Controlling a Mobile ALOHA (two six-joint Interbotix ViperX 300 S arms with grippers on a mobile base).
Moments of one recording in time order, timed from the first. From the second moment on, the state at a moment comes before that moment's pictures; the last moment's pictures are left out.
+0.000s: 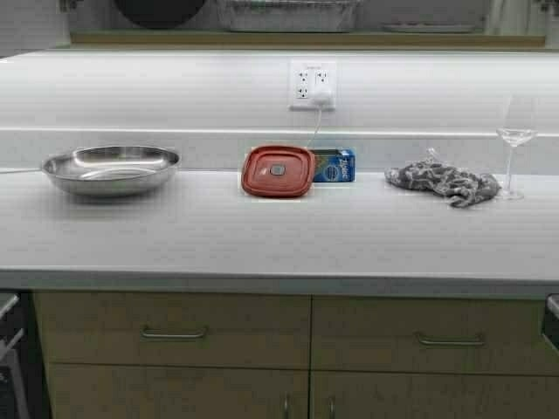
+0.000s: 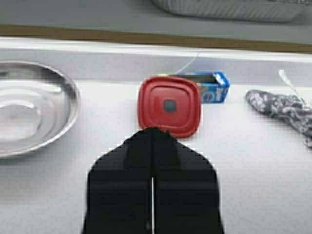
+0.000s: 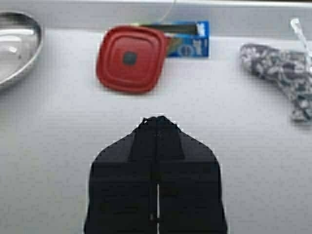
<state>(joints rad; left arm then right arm) -0.21 -0.16 0.52 0.44 -0.16 -0.59 0.38 -0.08 0.40 -1.06 0.16 1.19</state>
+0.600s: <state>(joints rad) -0.14 -0.24 0.54 0.44 -0.12 -0.57 0.12 -0.30 0.47 -1.06 0.17 1.09</state>
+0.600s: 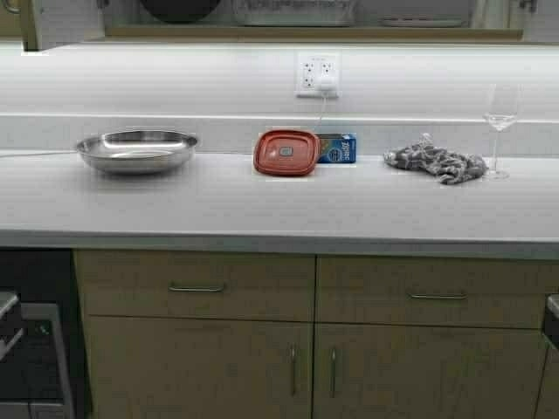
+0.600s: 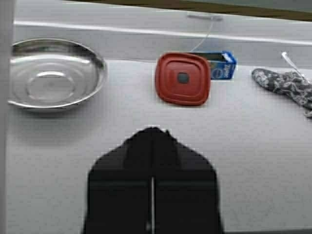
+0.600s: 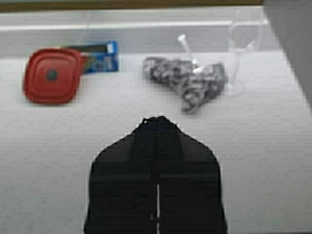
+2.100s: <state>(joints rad) -0.03 0.02 0.07 0.40 -0.07 -0.57 -0.22 -0.10 0.22 -0.99 -0.01 0.98</state>
